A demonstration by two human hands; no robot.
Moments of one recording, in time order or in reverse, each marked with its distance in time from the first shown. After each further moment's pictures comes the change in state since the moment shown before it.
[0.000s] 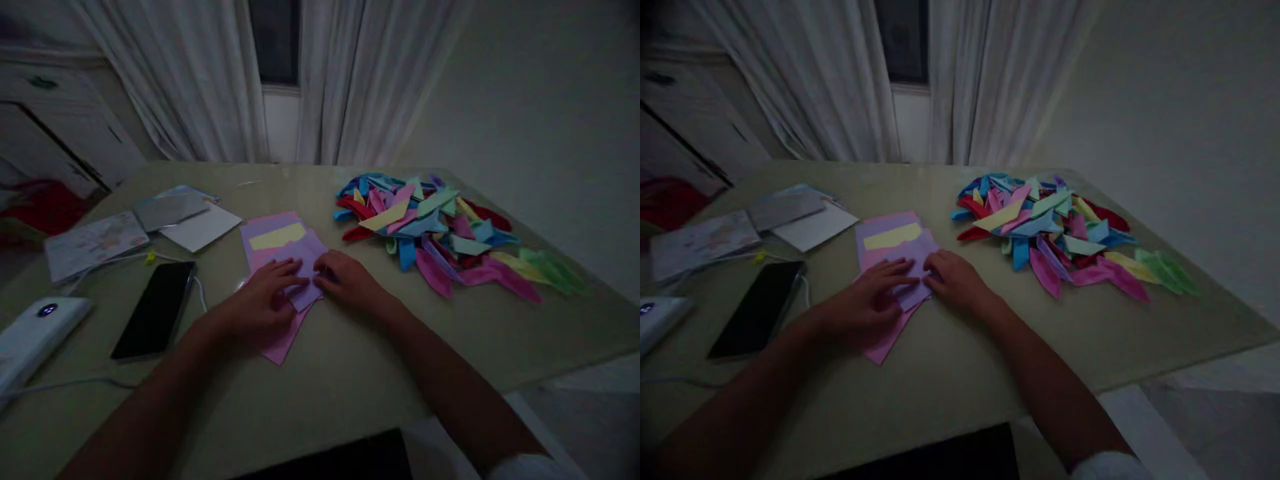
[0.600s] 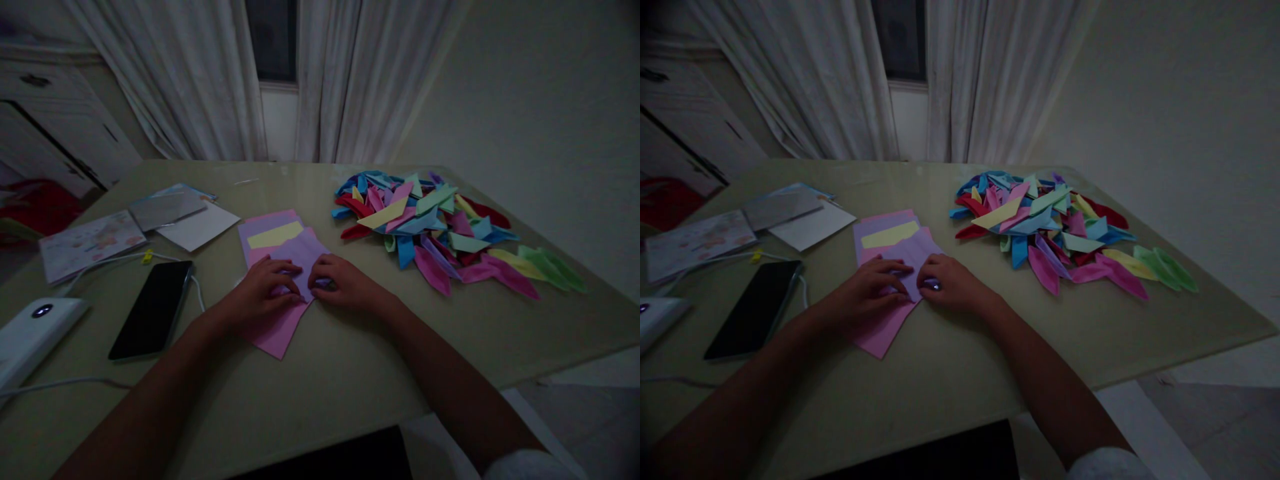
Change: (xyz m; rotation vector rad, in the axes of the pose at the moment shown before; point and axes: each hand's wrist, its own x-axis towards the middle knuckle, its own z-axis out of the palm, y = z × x) left_hand 0.008 -0.019 0.009 -0.069 0.152 0.076; right_hand -0.001 0.002 0.000 0.132 -0.103 -0.127
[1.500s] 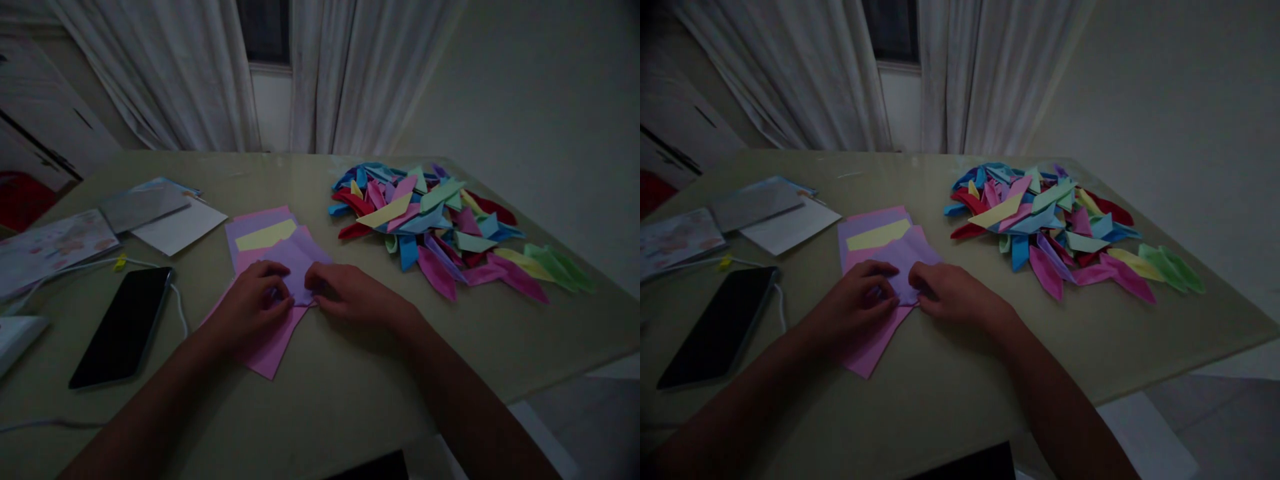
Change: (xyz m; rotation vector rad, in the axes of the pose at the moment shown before) left_hand 0.000 0.014 0.008 -0.030 0.109 -0.177; right_hand -0.008 -0.019 -0.024 -0.023 -0.146 0.109
